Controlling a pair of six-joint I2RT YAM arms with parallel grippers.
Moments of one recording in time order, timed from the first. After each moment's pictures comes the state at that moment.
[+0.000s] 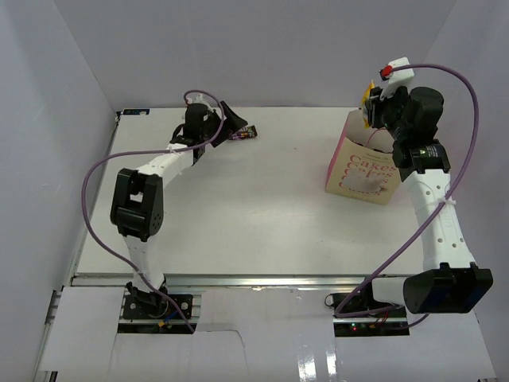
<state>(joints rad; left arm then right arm) -0.29 1.90 1.40 0.18 0.26 -0.77 0.06 1.26 1.43 -0.26 -0.18 -0.24</state>
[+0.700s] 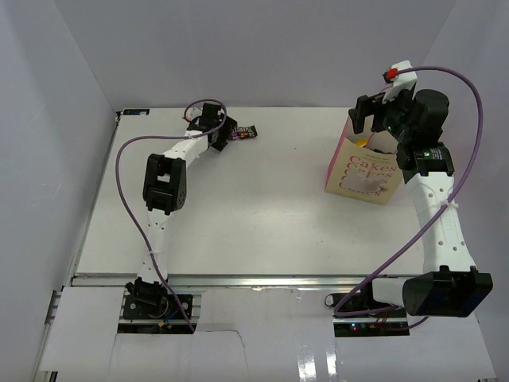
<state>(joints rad) -0.27 2.45 2.03 -0.28 -0.08 -1.20 0.01 1.26 1.41 -0.28 -0.32 -0.18</state>
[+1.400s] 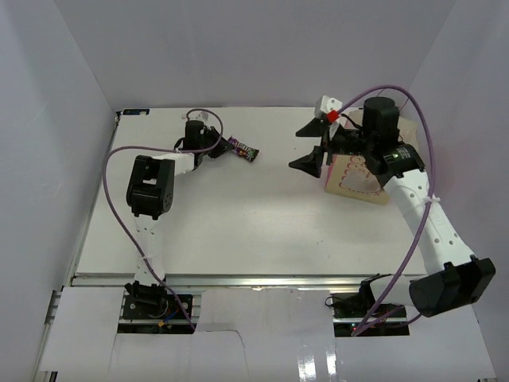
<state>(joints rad) -0.21 2.34 1.61 0.23 0.31 -0.79 0.24 1.27 1.41 -0.46 -1.05 -0.45</state>
